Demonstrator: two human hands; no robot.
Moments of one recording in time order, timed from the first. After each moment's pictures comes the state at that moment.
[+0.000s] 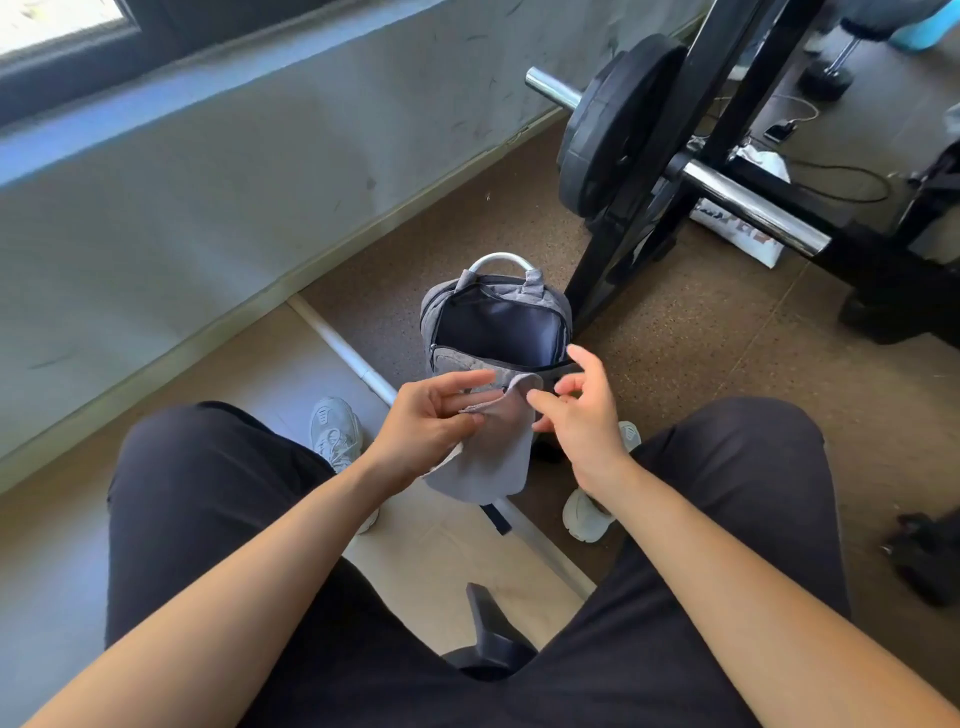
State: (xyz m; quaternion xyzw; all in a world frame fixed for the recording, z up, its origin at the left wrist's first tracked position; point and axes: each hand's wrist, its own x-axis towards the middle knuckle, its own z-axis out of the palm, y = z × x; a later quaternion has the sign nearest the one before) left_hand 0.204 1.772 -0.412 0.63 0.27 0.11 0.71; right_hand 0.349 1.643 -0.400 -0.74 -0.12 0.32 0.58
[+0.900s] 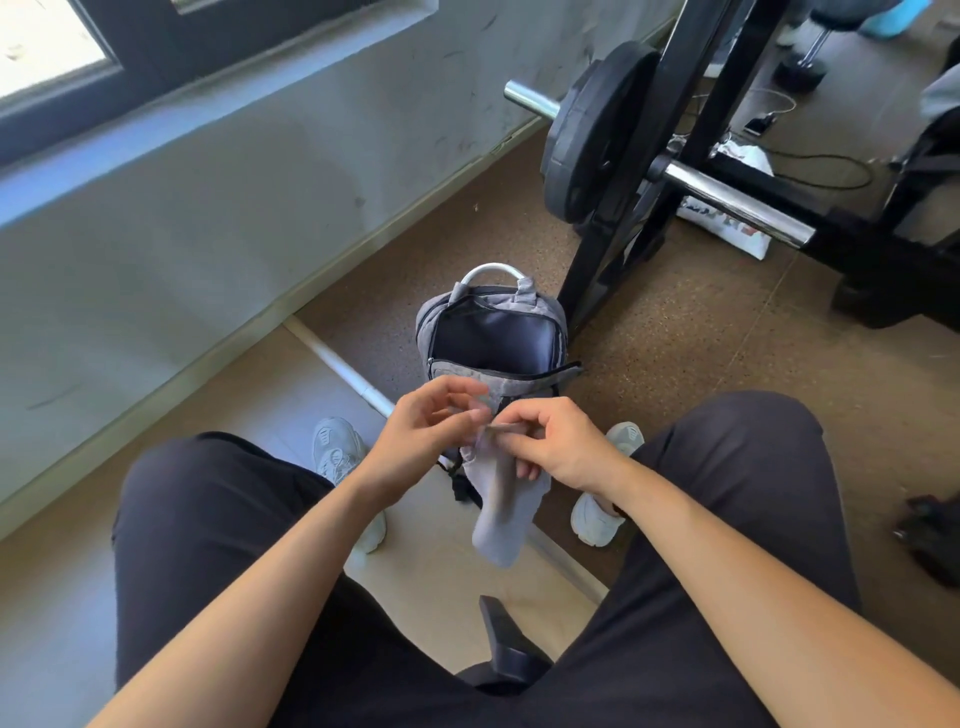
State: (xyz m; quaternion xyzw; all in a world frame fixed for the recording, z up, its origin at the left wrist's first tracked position) left_hand 0.201 1.784 -0.409 0.66 0.24 0.11 0.70; right_hand 0.348 1.636 -0.393 -0.69 -0.40 0.42 0.43
